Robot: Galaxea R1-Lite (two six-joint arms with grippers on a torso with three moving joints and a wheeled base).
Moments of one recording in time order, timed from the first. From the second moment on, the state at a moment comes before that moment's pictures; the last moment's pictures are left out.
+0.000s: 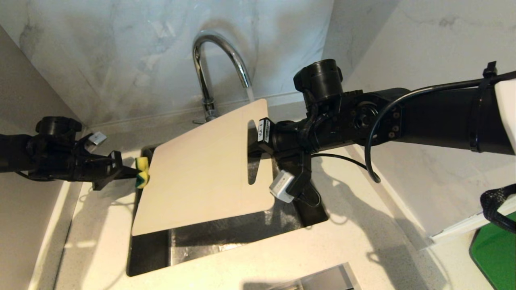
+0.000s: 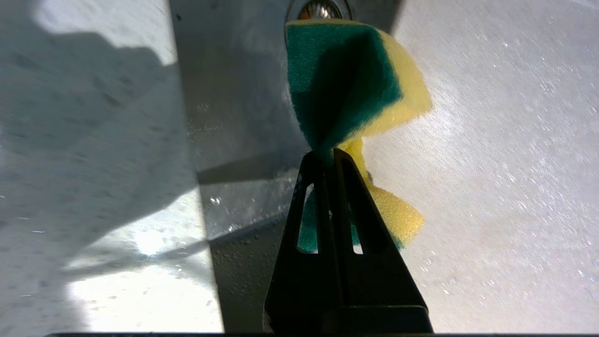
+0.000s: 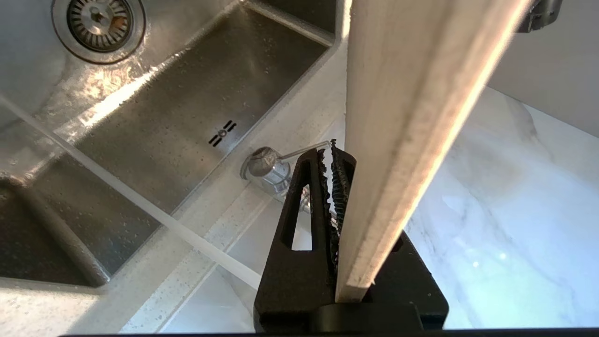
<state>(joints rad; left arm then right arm) 0.12 1.99 -1.38 0.13 -0.60 -0.36 0.52 1.98 -1.77 0.26 0.52 -2.52</state>
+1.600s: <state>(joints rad) -0.56 1.70 -1.44 0.22 -0.37 -0.60 0.52 1.94 -1.65 0.12 0.53 -2.46</state>
